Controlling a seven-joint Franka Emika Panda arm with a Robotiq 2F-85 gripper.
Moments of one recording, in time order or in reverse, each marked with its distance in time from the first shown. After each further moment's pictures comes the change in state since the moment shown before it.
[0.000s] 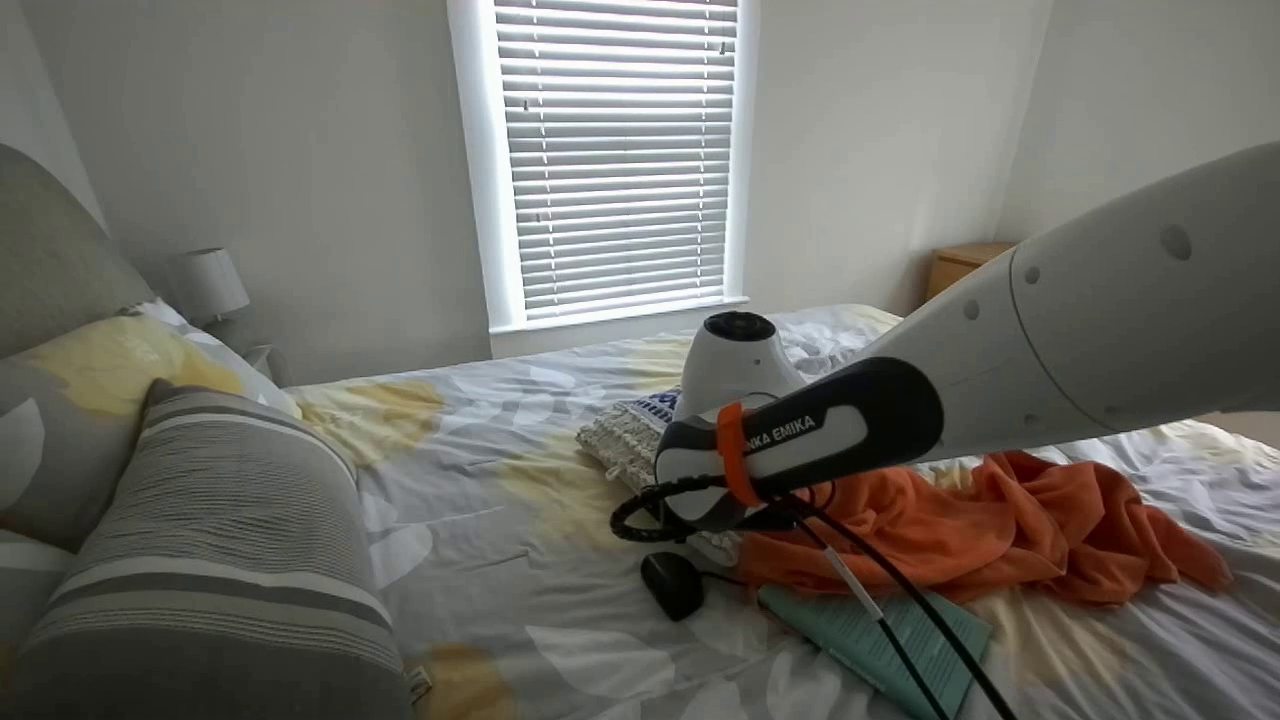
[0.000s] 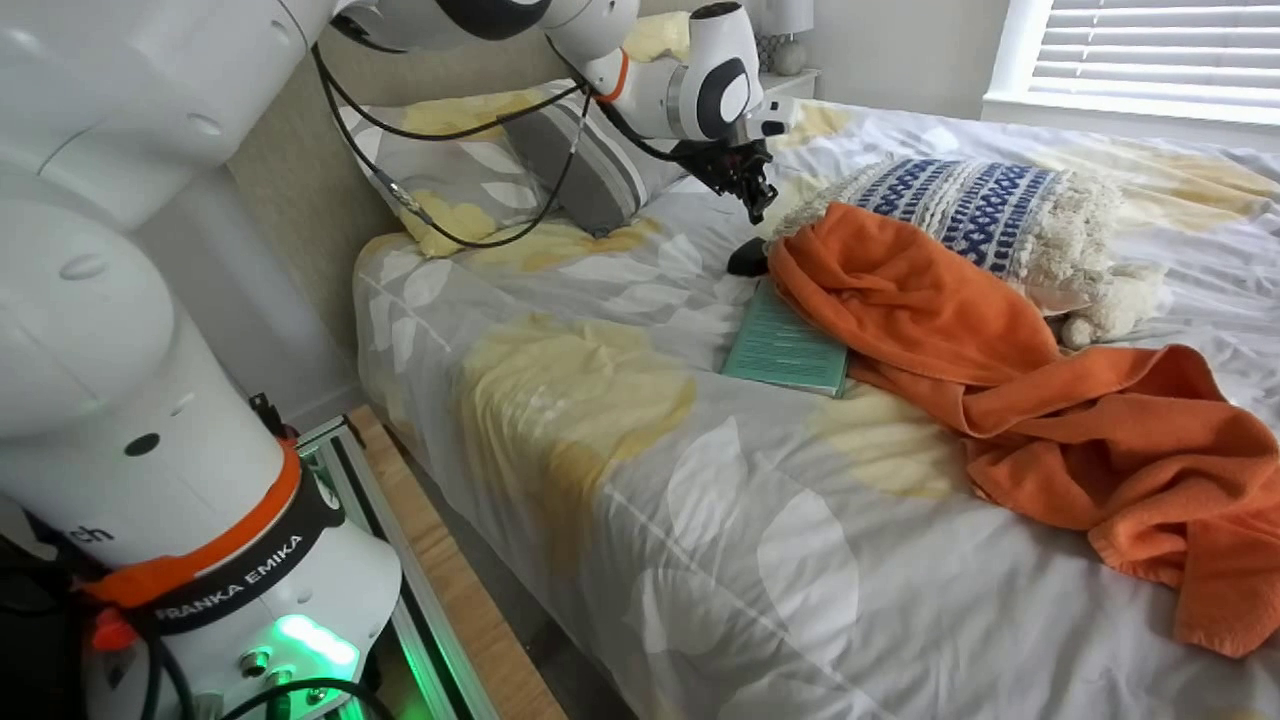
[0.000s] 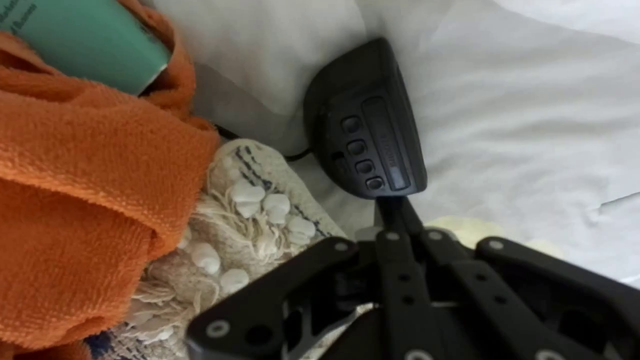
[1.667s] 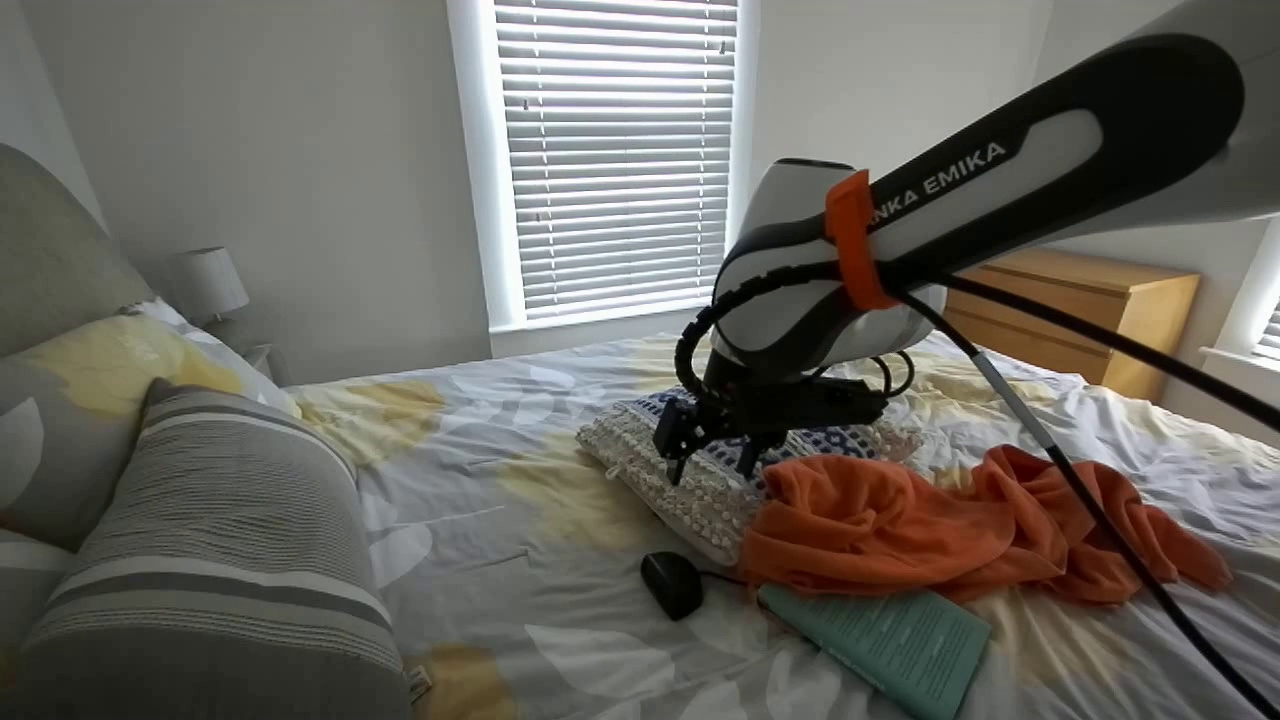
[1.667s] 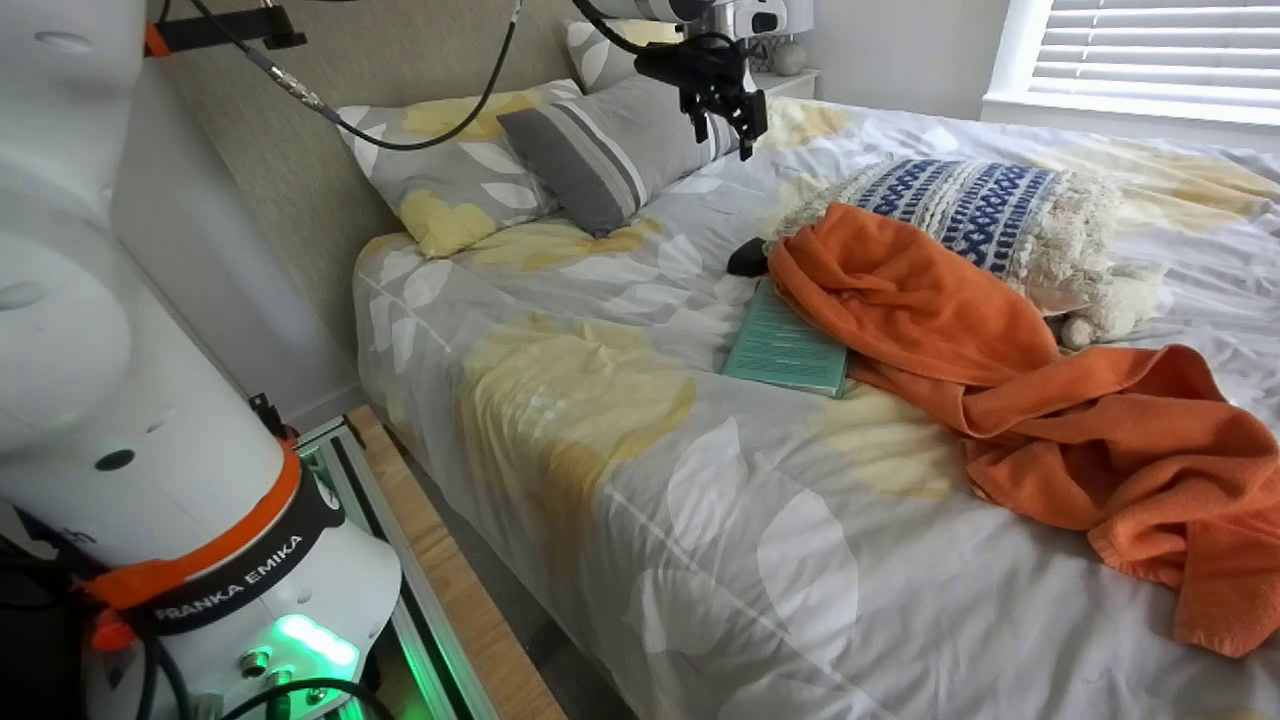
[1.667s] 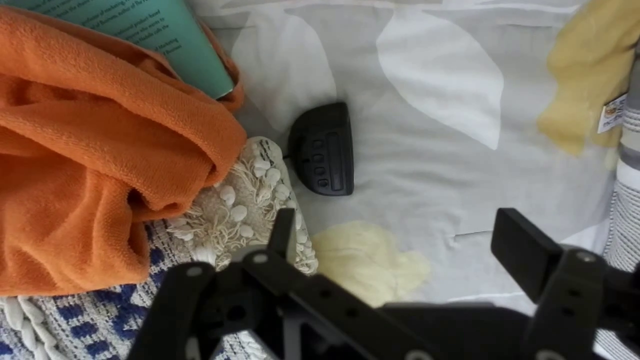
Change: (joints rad) arm -0.169 -0.438 0.205 -0.372 0.002 -0.142 -0.311
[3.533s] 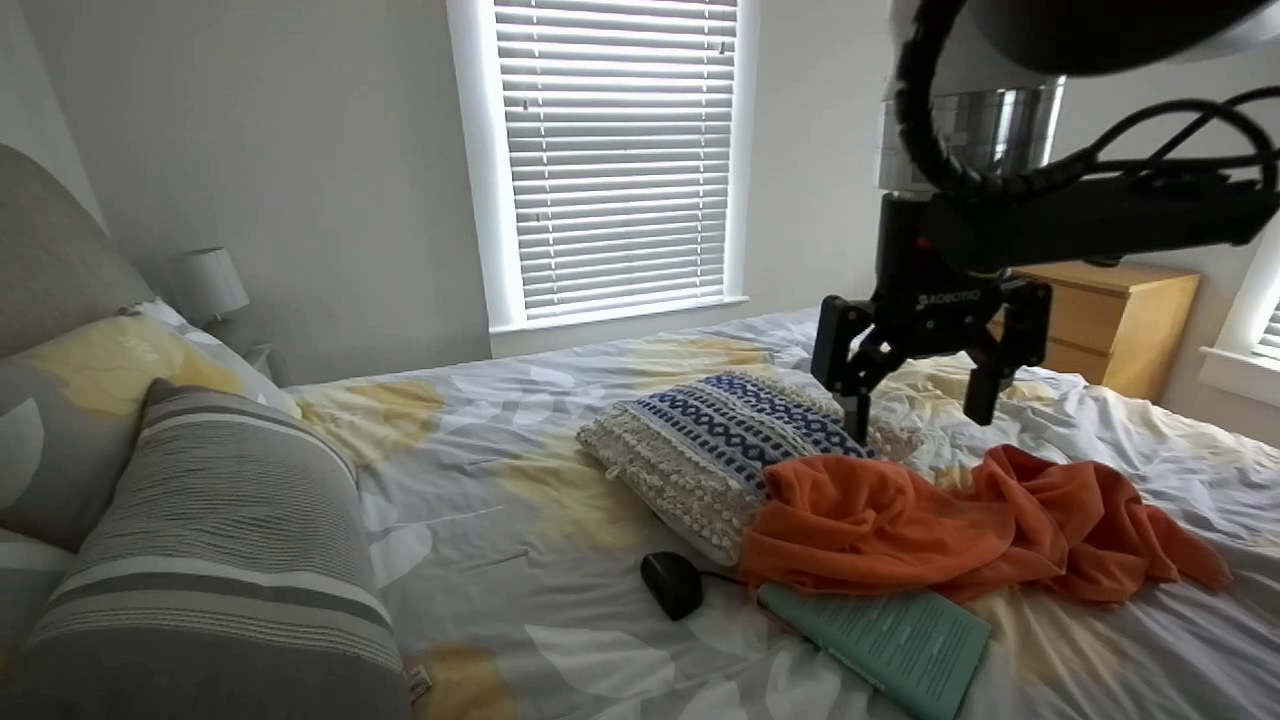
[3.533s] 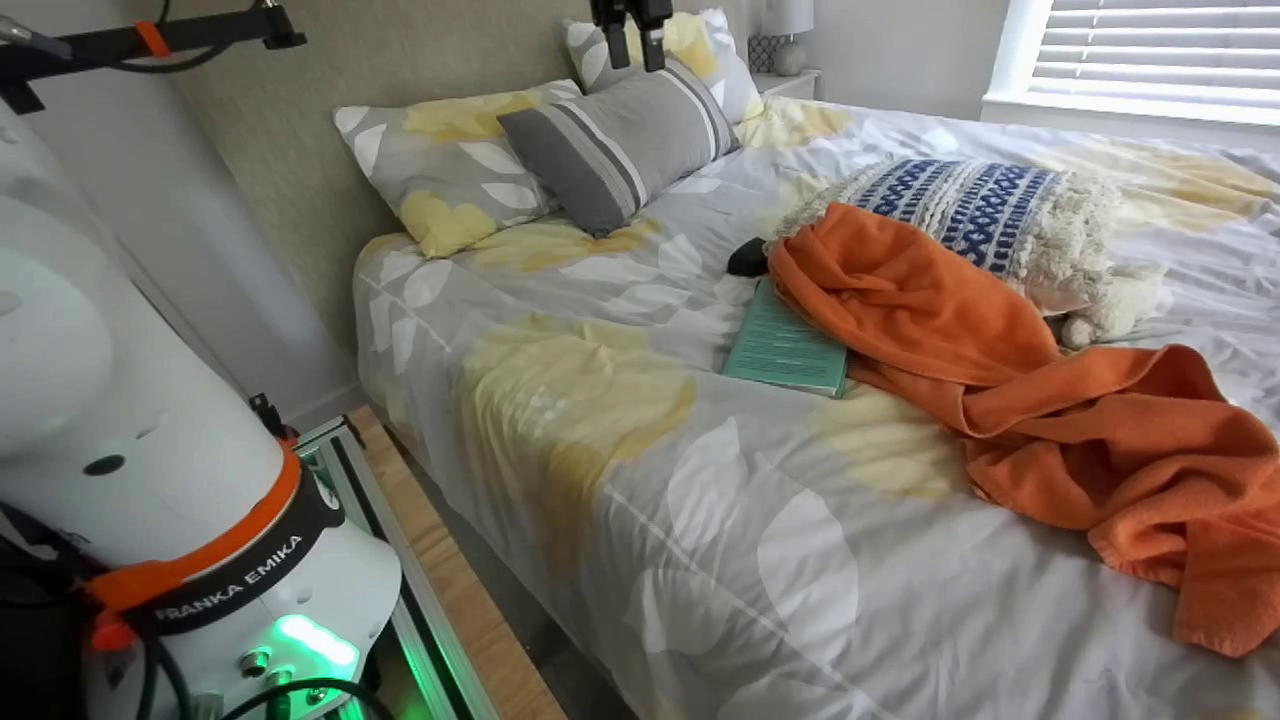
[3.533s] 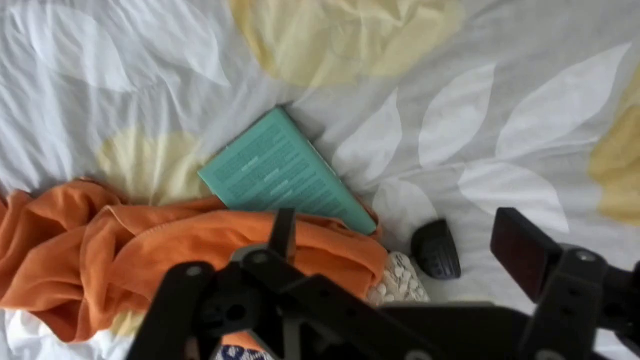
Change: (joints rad) arm -0.059 -0.620 0.062 -0.402 -0.098 -0.443 0.330
